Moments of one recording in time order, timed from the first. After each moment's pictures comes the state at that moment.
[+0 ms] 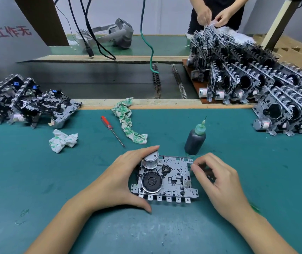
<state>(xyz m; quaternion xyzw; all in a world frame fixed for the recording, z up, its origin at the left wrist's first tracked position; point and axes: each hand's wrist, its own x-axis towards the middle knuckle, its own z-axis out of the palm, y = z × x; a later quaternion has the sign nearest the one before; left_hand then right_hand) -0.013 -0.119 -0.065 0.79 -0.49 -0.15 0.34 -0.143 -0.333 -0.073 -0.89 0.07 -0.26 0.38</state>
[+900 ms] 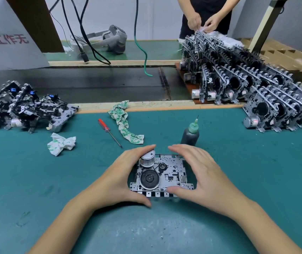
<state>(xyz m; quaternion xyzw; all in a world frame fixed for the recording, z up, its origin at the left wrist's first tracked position) -0.014 -0.121 -0.063 0.78 -0.49 -0.15 0.36 -0.141 -0.322 -0.041 -0.96 0.00 -0.05 0.26</state>
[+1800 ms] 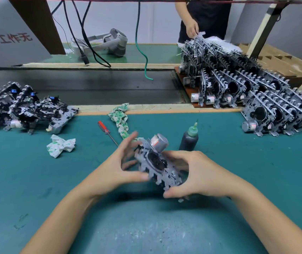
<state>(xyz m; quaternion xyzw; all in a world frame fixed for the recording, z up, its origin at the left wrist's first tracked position) -0.011 -0.127 -0.045 0.67 -0.30 -0.32 0.60 -0.115 -0.324 -0.018 -0.90 0.00 0.08 0.43</state>
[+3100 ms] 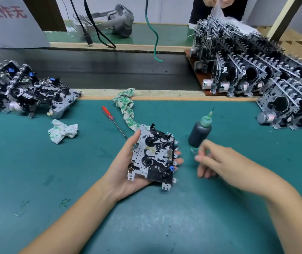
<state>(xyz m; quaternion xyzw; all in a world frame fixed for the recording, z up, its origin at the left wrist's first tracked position) -0.018 -0.151 -0.076 0.30 -0.05 -0.55 0.77 -0.123 -0.349 -0.023 -0.90 0.15 0.17 0.36</state>
